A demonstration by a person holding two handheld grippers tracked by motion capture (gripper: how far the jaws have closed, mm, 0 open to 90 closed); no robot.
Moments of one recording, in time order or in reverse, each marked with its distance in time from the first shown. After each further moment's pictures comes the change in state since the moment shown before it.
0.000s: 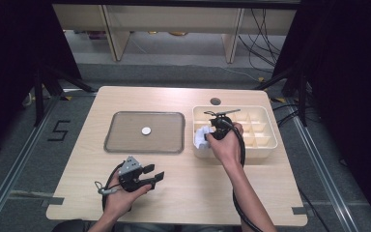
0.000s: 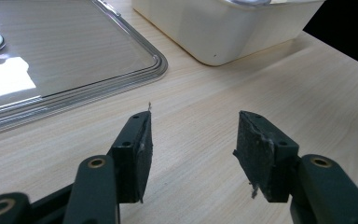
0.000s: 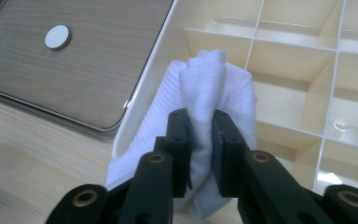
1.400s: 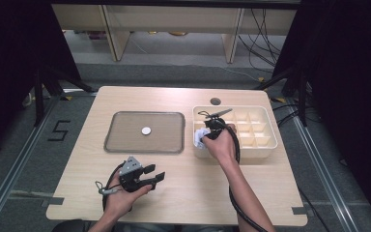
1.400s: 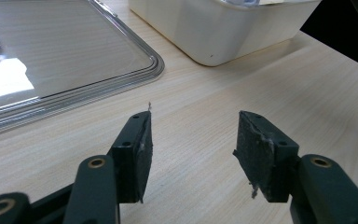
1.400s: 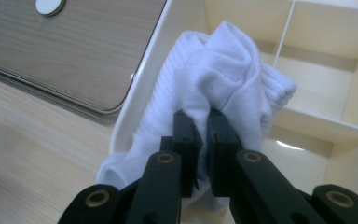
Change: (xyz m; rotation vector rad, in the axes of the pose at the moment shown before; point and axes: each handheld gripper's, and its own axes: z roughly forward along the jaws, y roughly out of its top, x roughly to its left) left arm -0.002 0.001 0.000 0.007 -0.004 0.008; right arm 0.001 0.005 0.025 0.114 0.049 -0.035
